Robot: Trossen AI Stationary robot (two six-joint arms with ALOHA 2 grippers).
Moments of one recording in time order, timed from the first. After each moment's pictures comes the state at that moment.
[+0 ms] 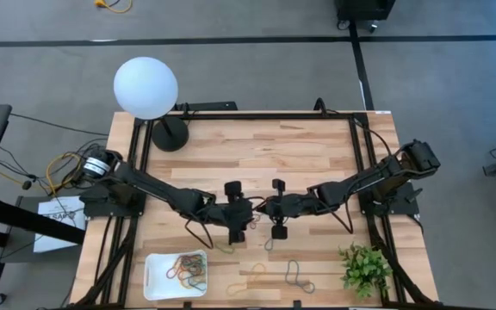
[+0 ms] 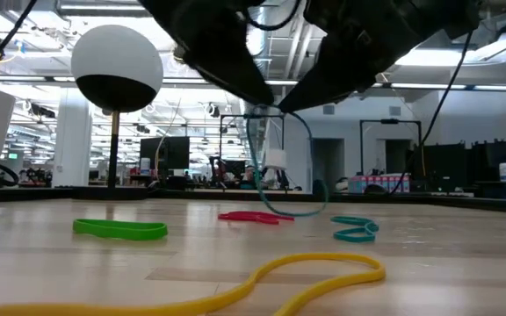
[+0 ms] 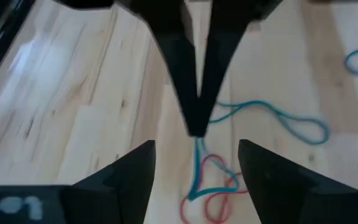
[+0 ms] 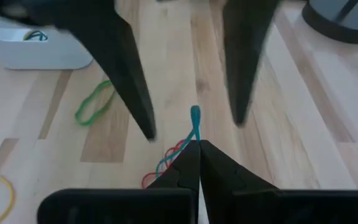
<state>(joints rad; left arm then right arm) -0.30 1.74 1.17 -0.21 -0.43 -0.12 0.29 1.61 0.86 0.12 0.27 0.07</state>
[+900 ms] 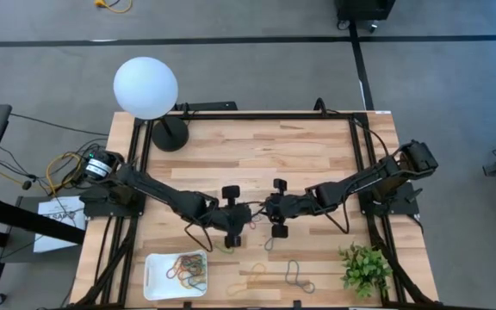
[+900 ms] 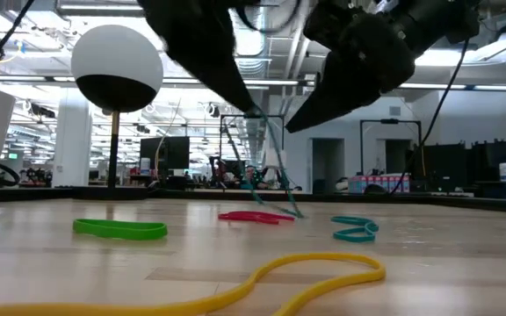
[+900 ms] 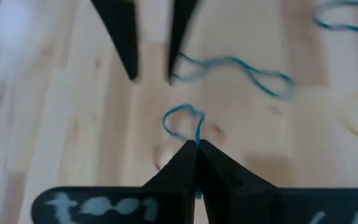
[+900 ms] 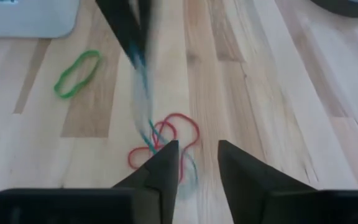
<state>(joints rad) -0.35 1.75 1.28 -0.49 -0.37 -0.22 0.29 1.63 0.86 0.04 0.29 0.08</state>
